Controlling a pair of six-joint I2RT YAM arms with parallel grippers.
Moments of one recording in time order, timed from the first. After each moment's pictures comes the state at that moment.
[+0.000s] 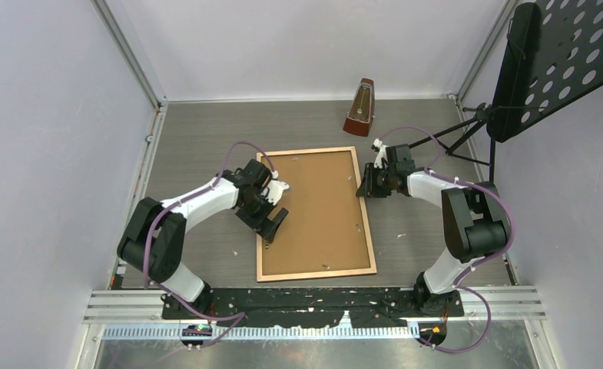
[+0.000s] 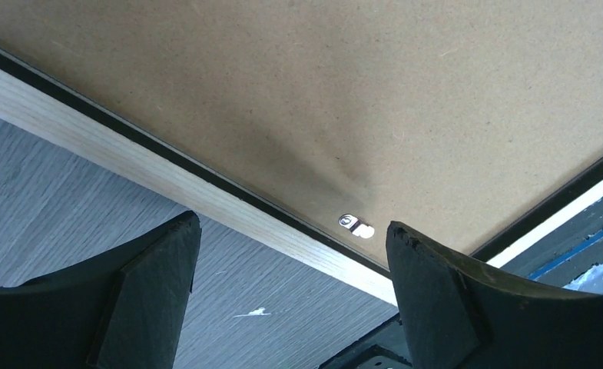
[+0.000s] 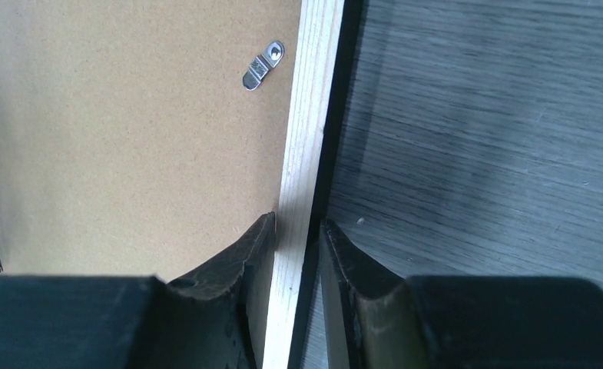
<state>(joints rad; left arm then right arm) -0.52 1.57 0.95 -0.74 0.27 0.18 0.19 1.66 0.85 -0.14 -0.36 0.23</state>
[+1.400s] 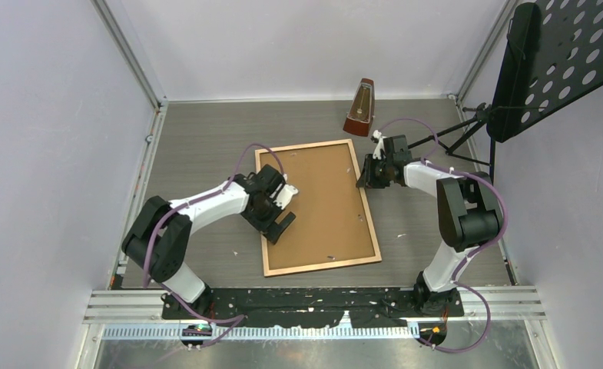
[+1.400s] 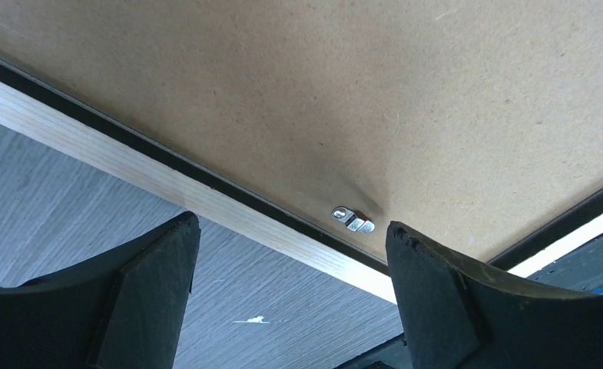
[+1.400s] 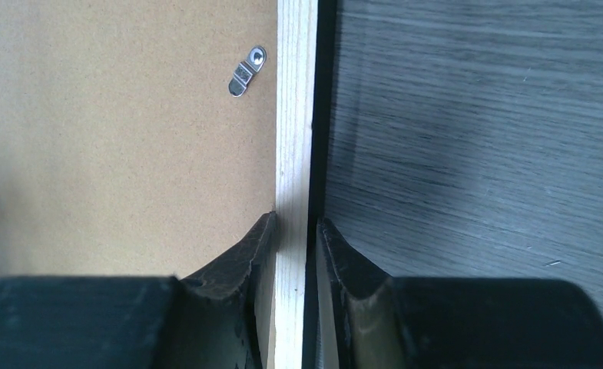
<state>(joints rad) -0.64 1.59 0.95 -0.70 0.12 0.11 0.18 1.75 0.97 -0.15 -0.31 0.25</state>
